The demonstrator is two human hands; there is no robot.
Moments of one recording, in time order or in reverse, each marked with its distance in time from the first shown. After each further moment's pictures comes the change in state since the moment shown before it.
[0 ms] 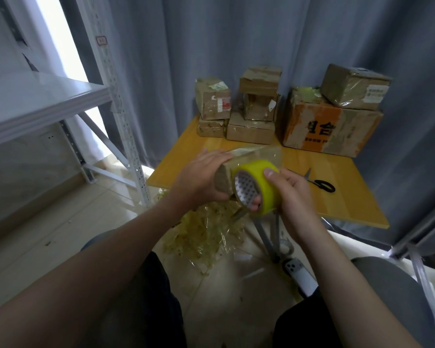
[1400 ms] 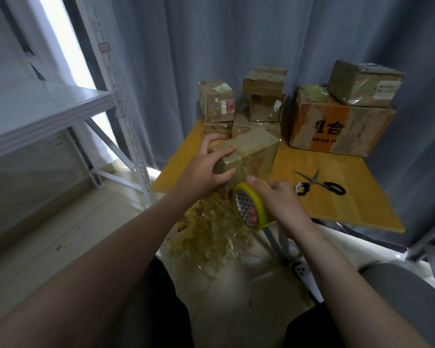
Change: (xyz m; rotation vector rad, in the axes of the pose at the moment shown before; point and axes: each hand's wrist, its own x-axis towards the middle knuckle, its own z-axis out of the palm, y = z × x) left_hand 0.024 -0.017 -0.001 -0.267 0.075 -0.103; right_hand 0.020 0.003 0.020 -0.258 -0.027 0.255
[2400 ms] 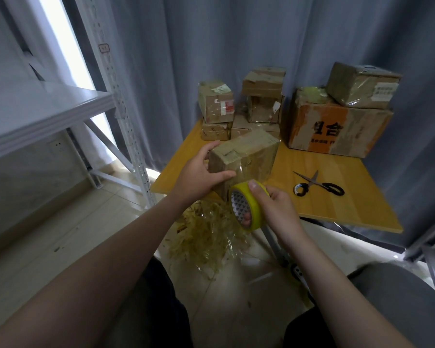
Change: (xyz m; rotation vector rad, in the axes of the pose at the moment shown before) left_hand -0.009 0.007 -0.002 -0.438 0.024 -0.359; right_hand 0.003 0.030 0.007 0.136 0.014 -0.090
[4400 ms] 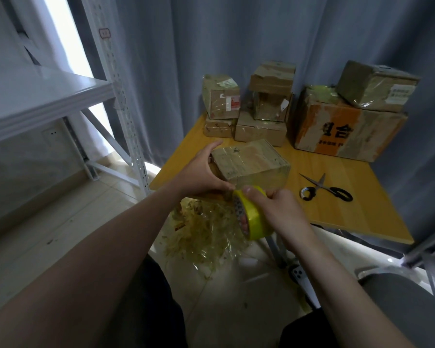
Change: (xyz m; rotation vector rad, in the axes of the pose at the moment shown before) left_hand 0.040 -0.044 -0.011 0.226 -0.200 -0.105; right_hand 0.002 -0.023 0.005 -0.127 -0.084 0.067
